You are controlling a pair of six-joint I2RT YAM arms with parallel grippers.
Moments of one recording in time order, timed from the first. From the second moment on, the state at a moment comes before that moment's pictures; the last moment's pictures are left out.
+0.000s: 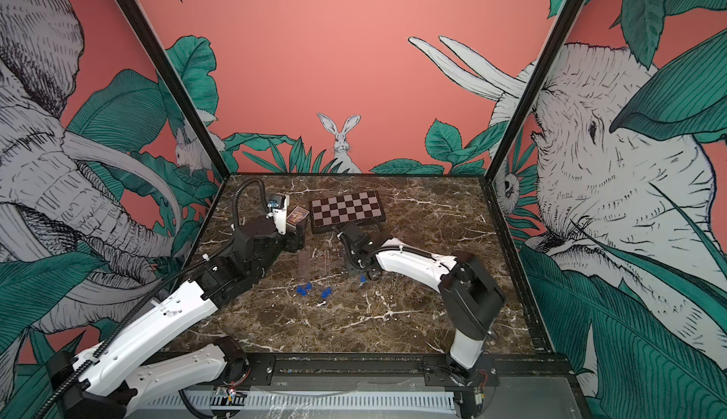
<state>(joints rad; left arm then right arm) -0.76 1.00 0.93 -0.30 -0.45 -0.13 0.83 1.66 1.22 -0.62 0.11 0.45</state>
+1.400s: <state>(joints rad) -0.91 1.41 0.88 0.08 -0.04 1.00 0.23 1.36 1.10 -0.45 -0.96 0.54</state>
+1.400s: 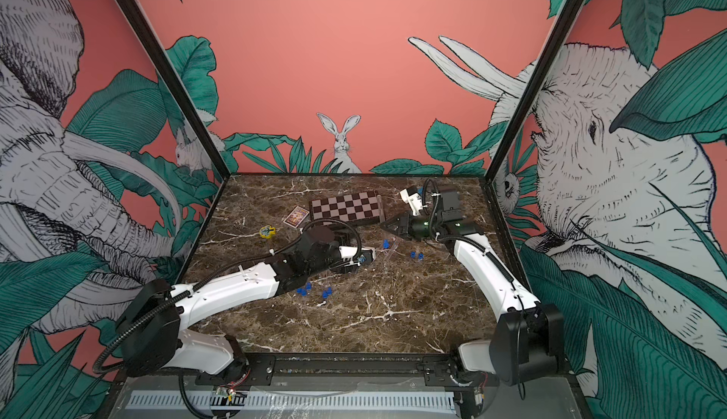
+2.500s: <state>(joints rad) -0.91 1.48 0.90 0.28 -0.09 1.38 0.38 1.44 1.10 -0.54 -1.03 0.50</state>
